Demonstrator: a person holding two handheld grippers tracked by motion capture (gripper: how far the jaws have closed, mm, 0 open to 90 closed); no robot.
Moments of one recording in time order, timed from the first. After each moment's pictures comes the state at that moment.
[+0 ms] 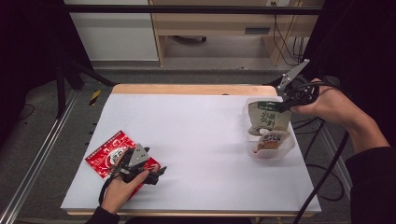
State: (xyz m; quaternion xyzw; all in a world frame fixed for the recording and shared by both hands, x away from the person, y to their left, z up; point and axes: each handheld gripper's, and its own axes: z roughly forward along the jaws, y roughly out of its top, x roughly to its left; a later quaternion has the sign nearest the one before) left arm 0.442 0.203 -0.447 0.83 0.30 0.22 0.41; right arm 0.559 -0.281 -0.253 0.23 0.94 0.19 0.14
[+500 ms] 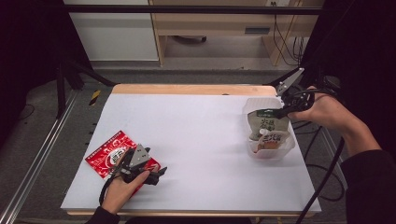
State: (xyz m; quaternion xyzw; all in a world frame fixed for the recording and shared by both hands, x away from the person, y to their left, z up) left arm 0.442 0.202 -0.448 0.84 0.30 0.22 0.40; right arm 0.563 -0.284 -0.282 0.24 0.95 0.18 0.12
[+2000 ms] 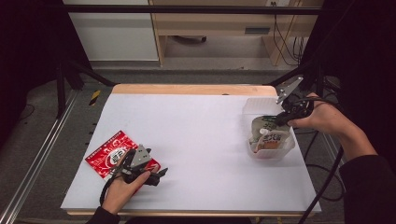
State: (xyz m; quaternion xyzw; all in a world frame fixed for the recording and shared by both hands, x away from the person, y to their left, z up) left arm 0.442 0.200 -0.450 0.84 0.30 0.21 0.40; right arm 0.562 -0.293 -0.308 0.25 0.94 0.17 0.13
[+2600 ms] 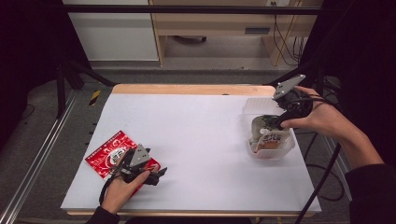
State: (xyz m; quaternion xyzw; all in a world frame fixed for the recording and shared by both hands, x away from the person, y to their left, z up) left arm 0.443 0.203 -0.449 0.84 0.30 0.21 0.40; right arm 0.535 -0.262 -0.275 0.22 0.92 0.23 0.22
